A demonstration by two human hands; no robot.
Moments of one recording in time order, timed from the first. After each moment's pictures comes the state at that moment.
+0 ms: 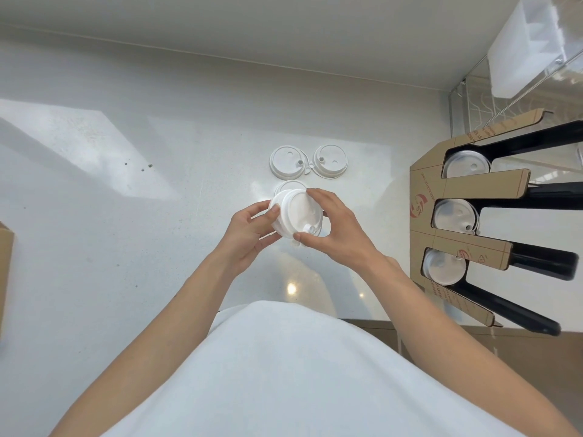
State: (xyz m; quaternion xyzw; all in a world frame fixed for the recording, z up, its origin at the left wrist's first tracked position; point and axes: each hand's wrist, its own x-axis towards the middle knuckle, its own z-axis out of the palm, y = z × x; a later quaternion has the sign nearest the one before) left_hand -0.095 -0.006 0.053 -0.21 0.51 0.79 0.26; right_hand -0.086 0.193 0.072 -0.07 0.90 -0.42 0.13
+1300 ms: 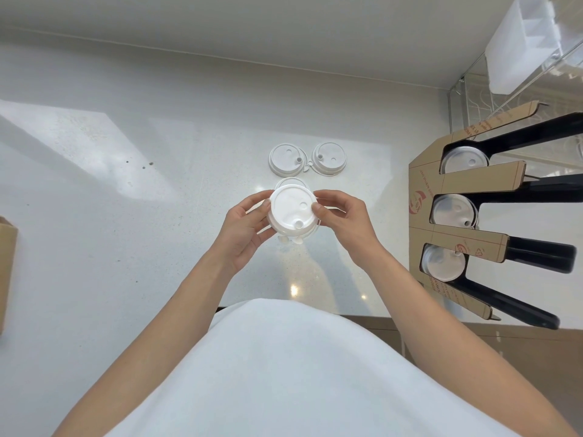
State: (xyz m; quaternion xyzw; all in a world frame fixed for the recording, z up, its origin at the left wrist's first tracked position) left_hand -0.089 -0.003 0.059 -0.21 0.49 0.82 0.22; right_hand -0.085 0.197 0.077 0.15 0.73 -0.65 0.12
